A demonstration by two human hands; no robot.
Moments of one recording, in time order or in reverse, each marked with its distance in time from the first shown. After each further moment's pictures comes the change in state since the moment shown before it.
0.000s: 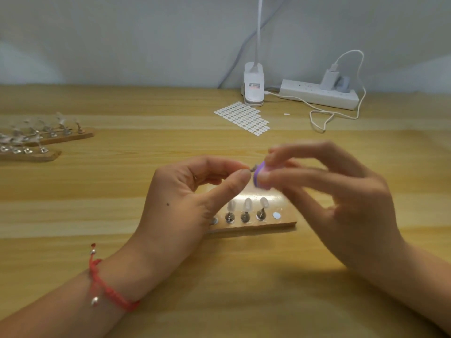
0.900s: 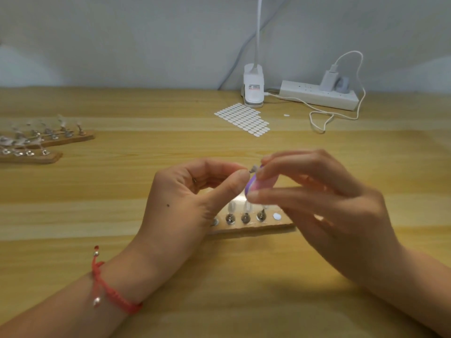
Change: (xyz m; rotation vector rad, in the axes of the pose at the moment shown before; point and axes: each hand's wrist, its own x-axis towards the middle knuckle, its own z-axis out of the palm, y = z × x) left_hand -0.001 -0.001 0.003 -0.059 0.055 -0.053; right_hand -0.001 0.003 -0.001 -0.074 -0.052 -0.094
